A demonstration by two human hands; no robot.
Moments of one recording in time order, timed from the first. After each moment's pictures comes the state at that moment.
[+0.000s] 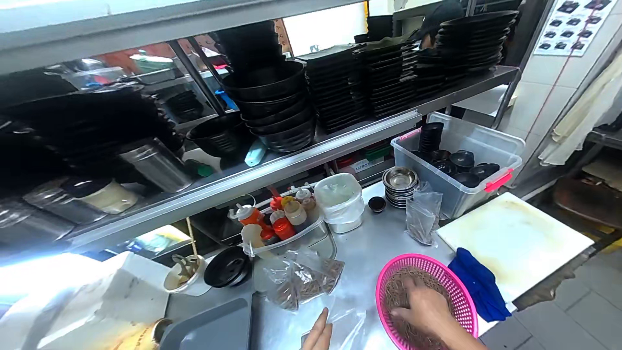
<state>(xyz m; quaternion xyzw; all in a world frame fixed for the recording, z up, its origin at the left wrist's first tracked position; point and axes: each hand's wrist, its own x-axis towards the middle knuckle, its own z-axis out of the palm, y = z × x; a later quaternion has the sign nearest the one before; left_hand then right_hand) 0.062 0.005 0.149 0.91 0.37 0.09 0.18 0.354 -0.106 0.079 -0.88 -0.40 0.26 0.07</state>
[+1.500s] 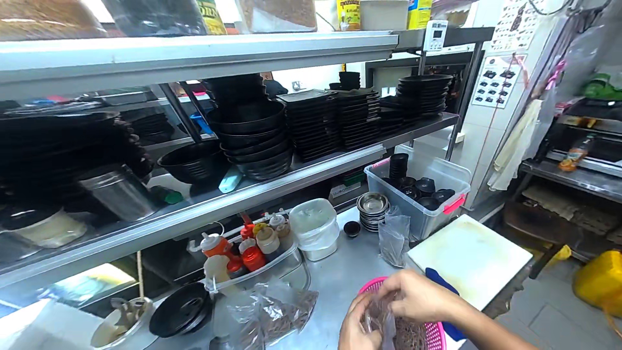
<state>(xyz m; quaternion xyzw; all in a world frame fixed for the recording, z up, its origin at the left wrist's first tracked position) 0.222 -0.013 0.132 0.78 0.21 0.20 0.56 0.411 -0.125 0.246 -0.72 -0.58 0.31 0.22</state>
